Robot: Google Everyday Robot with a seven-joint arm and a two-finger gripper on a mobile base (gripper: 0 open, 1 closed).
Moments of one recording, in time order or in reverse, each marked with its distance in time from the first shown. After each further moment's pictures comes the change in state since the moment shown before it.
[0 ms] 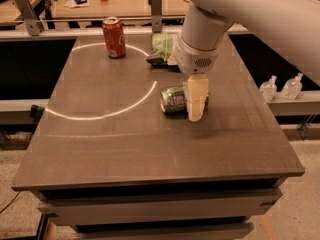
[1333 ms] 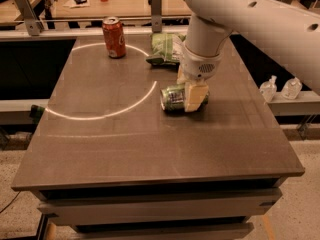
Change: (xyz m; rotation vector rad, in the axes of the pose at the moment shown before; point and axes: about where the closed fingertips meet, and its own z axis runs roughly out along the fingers) arm 0.022 0.005 0.026 -0.093 0.024 0.026
